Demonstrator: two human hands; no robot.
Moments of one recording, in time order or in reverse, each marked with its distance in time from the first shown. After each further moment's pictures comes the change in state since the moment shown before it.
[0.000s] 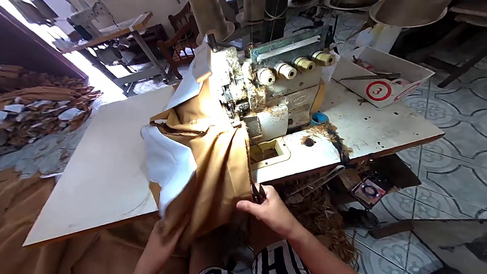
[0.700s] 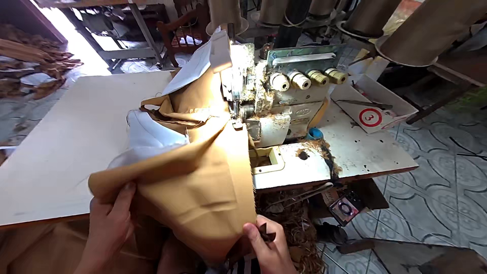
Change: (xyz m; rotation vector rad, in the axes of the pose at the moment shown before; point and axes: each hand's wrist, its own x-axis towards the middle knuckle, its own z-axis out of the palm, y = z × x) left_hand 0.050 0.023 -0.005 -0.445 0.322 0.424; right_hand -0.050 -0.001 0.007 -0.180 0.156 -0.202
